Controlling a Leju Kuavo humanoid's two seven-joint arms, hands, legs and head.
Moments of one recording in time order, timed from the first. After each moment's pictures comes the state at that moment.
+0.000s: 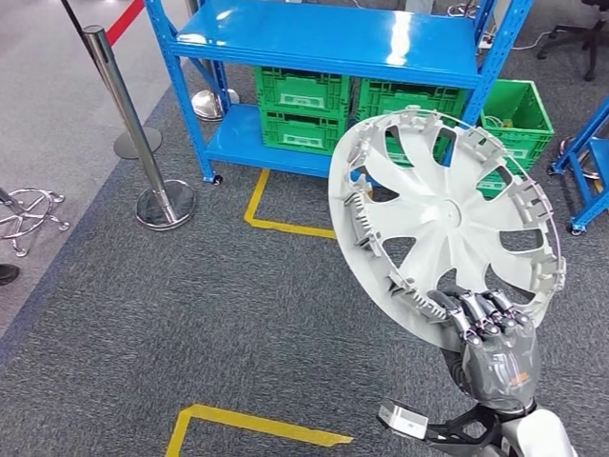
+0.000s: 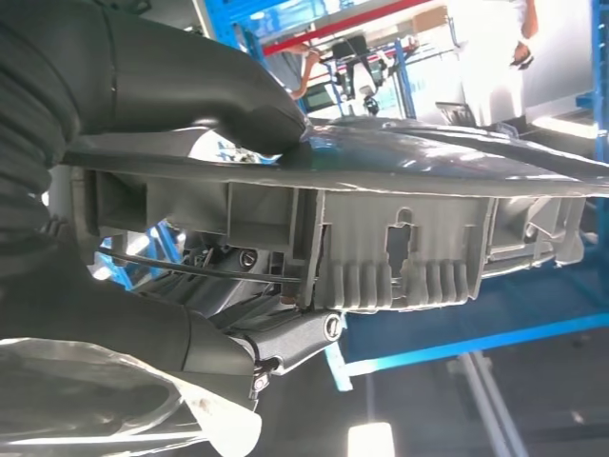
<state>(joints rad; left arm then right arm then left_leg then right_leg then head) 0.43 -0.02 0.05 -1.09 -0.37 0.16 -0.28 0.28 -0.19 0.22 -2.02 1.28 -0.68 -0.18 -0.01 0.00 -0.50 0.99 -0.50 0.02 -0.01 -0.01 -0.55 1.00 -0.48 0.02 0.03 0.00</state>
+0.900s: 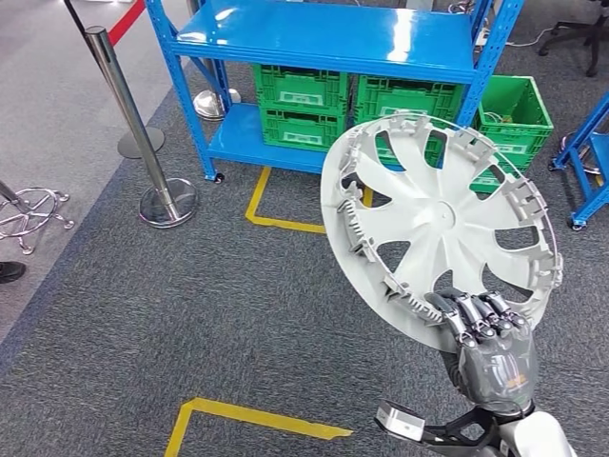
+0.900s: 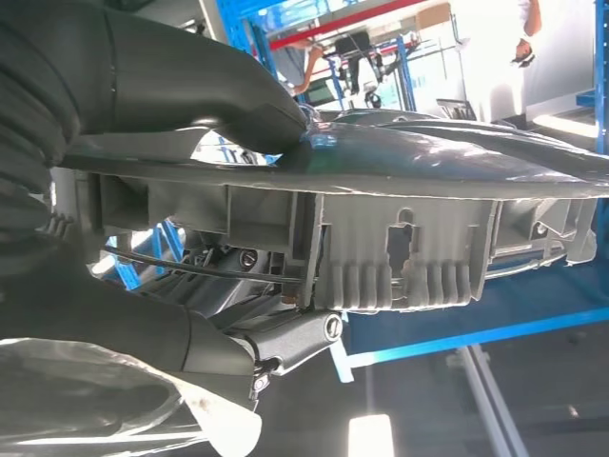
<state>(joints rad) 0.44 -0.03 0.07 -1.11 -0.40 0.14 -0.27 0.28 -0.19 0.23 -2.02 1.32 -0.68 -0.16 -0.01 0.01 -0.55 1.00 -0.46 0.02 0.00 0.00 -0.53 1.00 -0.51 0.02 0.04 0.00</state>
